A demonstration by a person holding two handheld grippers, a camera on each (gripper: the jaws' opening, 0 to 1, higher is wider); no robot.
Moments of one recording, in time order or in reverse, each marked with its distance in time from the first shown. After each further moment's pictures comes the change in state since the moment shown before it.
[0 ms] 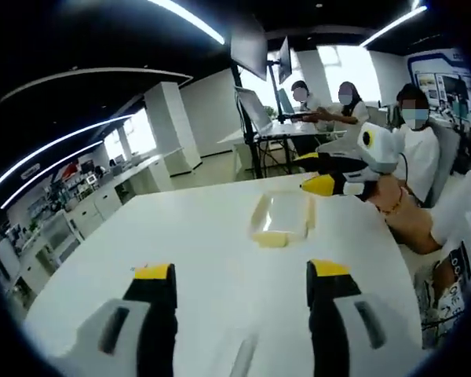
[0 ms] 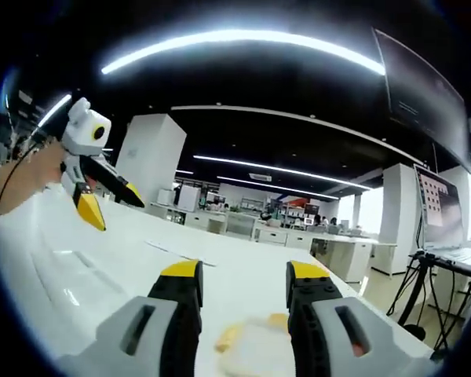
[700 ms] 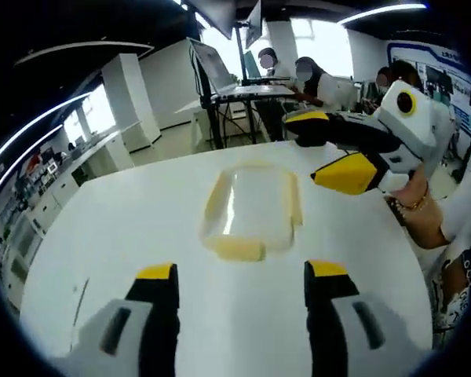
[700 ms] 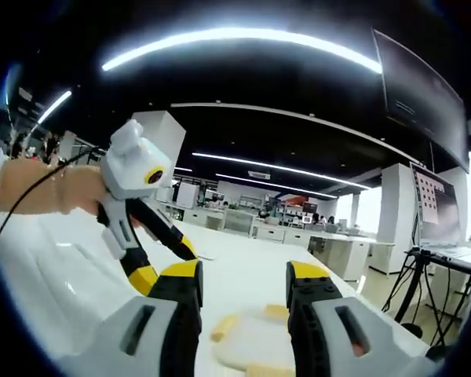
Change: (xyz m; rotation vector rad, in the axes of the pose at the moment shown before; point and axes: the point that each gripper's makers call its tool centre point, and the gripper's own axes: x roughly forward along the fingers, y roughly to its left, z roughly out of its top) left arm 0.125 -0.045 -0.018 0.029 0.181 -0.200; right arm -0.008 -0.008 -0.012 -0.008 0.014 -0.008
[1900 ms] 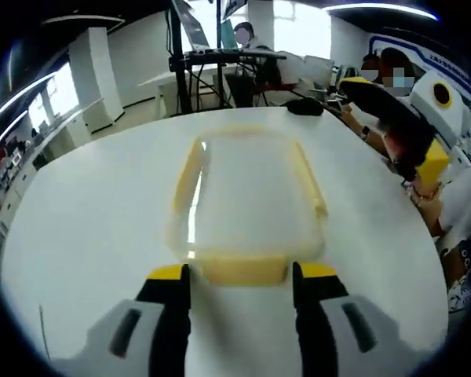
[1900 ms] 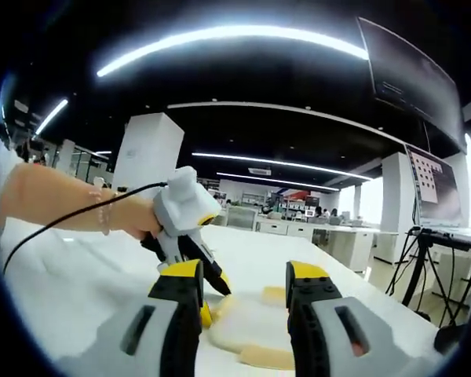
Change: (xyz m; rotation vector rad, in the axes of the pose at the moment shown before) left arm 0.086 -0.011 -0.023 0.005 0.137 -0.237; right arm -0.014 -0.012 -0.032 0.055 0.011 0.012
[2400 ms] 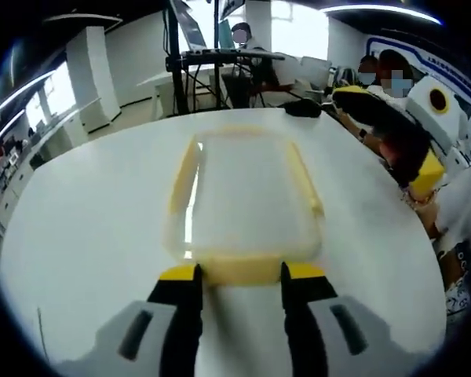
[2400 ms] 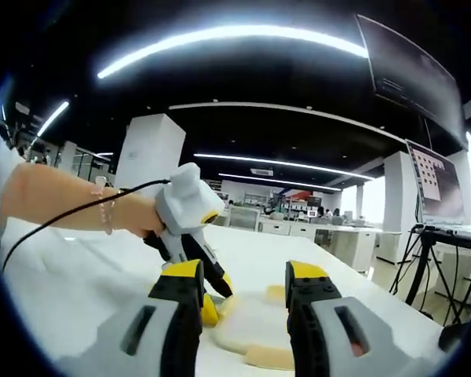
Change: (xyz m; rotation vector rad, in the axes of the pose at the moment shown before) left arm 0.007 0.001 0.003 -0.003 0.003 0.015; right arm 0.001 0.001 0.001 0.001 -0.013 0.019
